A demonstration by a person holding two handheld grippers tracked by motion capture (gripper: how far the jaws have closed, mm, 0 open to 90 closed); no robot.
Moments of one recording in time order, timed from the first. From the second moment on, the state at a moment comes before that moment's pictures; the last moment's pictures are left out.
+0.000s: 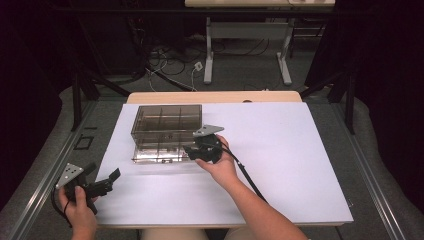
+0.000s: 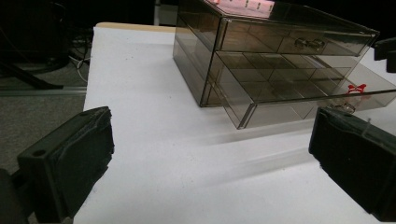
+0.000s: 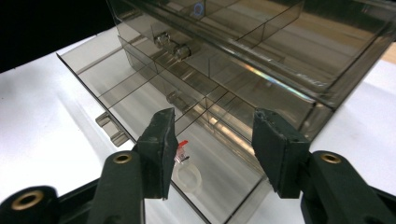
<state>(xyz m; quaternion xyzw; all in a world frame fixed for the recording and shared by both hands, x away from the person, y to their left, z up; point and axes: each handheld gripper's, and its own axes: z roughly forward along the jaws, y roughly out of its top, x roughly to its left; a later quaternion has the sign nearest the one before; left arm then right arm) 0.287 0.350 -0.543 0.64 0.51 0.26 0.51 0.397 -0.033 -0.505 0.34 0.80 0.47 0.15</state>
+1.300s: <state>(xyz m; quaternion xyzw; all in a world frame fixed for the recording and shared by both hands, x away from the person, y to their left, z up) 0.287 0.345 -0.542 0.65 0.51 0.25 0.51 0.341 -0.143 -0.497 0.40 0.75 0.49 0.17</state>
